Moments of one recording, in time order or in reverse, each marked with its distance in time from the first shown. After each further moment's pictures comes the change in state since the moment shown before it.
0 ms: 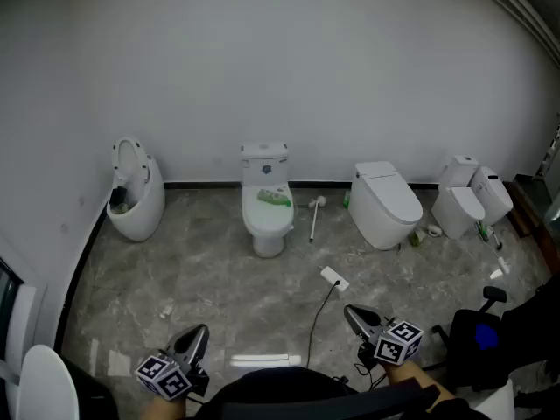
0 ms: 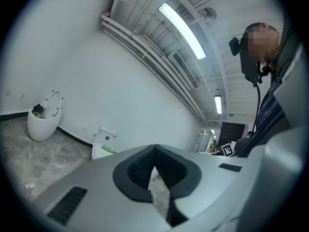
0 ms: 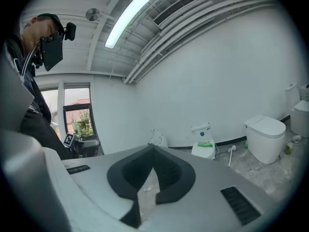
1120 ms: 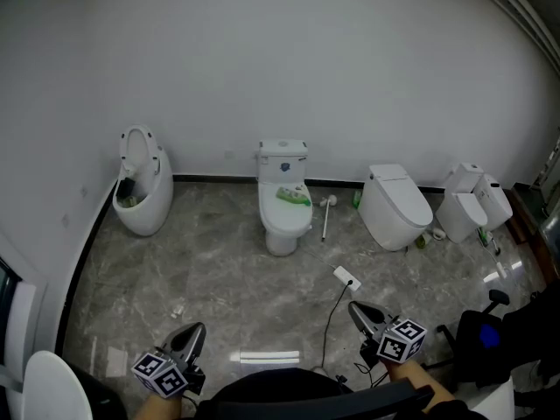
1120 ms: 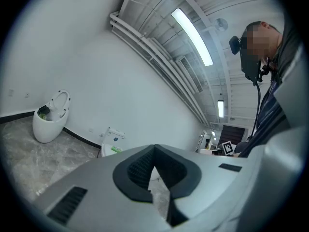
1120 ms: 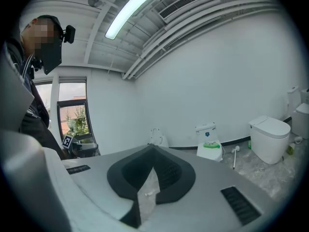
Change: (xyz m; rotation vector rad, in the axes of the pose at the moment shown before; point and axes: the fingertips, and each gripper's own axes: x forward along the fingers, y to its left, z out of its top) left arm -0.090 0.191 0.065 -0.033 0.005 -0.007; right arm 0.171 0.109 -0.012 -0.021 0.009 -0.040
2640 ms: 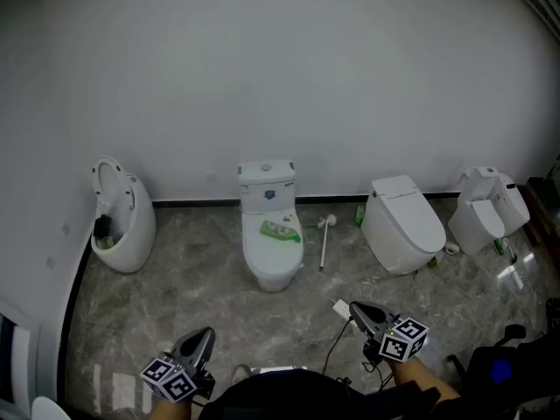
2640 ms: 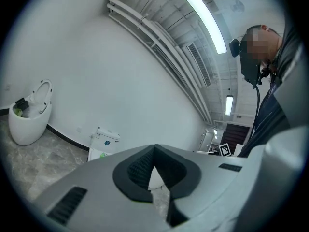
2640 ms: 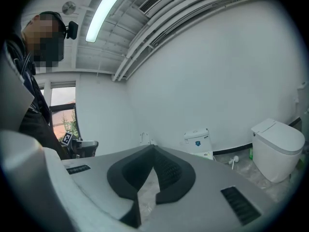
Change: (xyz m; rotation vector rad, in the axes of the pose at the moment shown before) left arm 0.450 0.084 0.051 0.009 0.037 -0.017; right arm 0.195 -0.389 0.133 0.013 0.002 0.016
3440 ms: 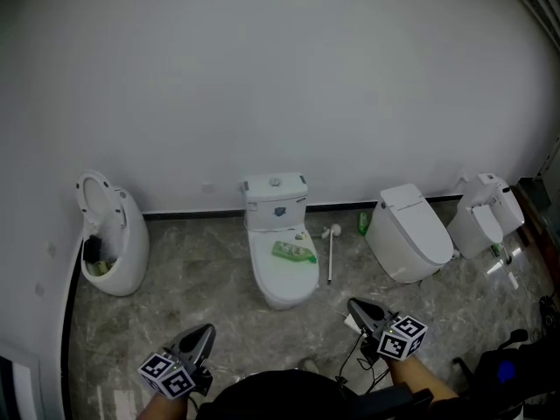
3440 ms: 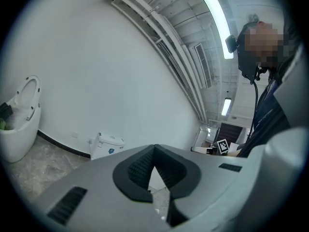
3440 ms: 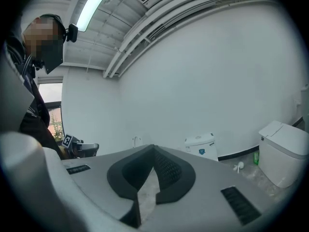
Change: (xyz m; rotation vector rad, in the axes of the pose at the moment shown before) left arm 0.092 0.248 0.140 -0.002 0.058 -0.087; right arm 0.280 -0.011 0.060 0.016 -0.011 -0.071
